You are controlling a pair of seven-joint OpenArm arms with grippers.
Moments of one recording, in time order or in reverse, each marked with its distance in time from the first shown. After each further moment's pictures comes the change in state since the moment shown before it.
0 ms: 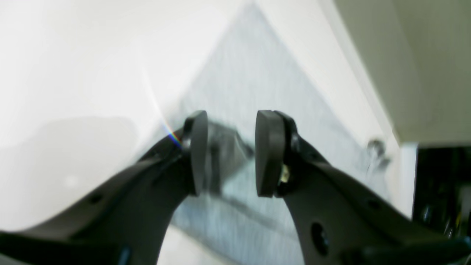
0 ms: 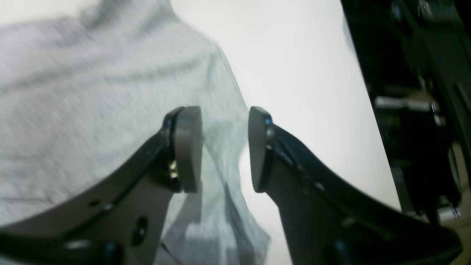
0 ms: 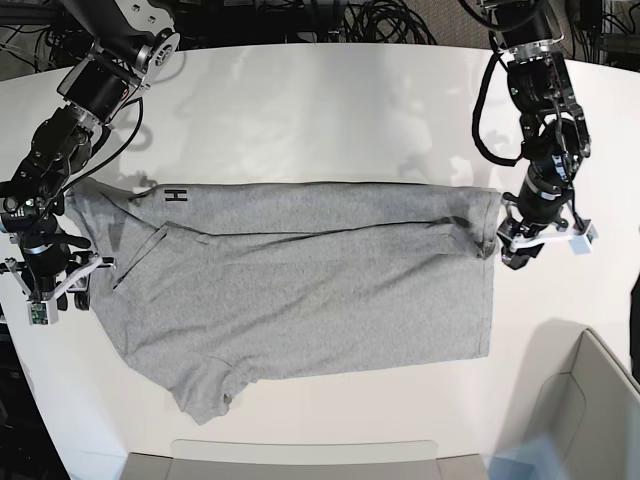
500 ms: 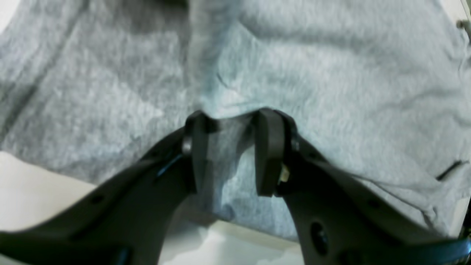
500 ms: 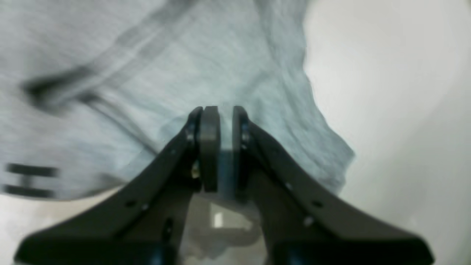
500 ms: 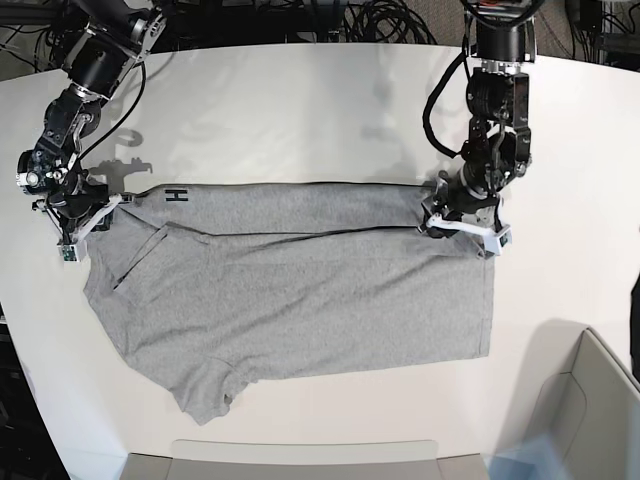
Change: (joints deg) left arm -2.7 0.0 14.8 -15.8 6.1 -1.4 -0.2; right arm -6.5 2.0 -0.3 -15.9 -0.4 0.0 -0.3
